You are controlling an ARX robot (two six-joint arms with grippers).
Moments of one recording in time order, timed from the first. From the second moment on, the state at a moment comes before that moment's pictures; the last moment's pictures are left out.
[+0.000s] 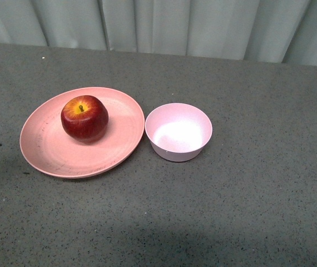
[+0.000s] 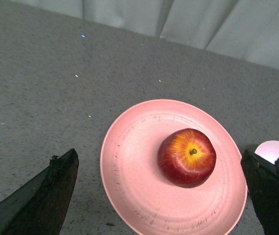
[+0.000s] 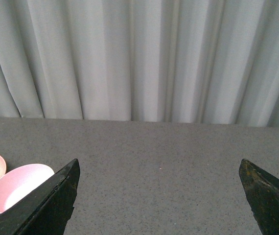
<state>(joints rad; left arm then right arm) -0.08 1.38 0.39 0.62 -0.04 -0.18 0.00 0.00 0.01 0.00 0.00 -0.01</state>
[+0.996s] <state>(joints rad) -0.21 1.99 0.86 0.42 0.03 -0.14 0.00 0.00 0.01 0.00 0.00 -0.01</state>
